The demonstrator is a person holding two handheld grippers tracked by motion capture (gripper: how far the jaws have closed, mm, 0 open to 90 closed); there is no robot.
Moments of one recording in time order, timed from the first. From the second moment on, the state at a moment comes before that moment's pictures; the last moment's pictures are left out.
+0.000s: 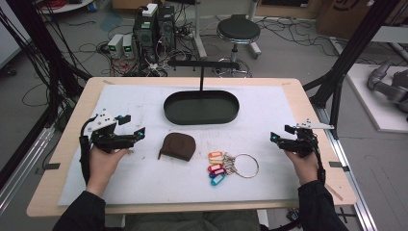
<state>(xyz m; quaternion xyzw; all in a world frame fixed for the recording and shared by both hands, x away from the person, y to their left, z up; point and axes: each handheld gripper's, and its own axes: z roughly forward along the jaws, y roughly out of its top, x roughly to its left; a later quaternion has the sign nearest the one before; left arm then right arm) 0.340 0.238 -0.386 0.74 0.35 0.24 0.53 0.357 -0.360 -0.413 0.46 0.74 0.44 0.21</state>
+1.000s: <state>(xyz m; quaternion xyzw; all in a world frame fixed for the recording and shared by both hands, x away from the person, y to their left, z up) 0.339 0.227 -0.397 0.75 0.35 0.21 0.51 0.358 -0.361 -0.414 0.46 0.74 0.43 0.22</state>
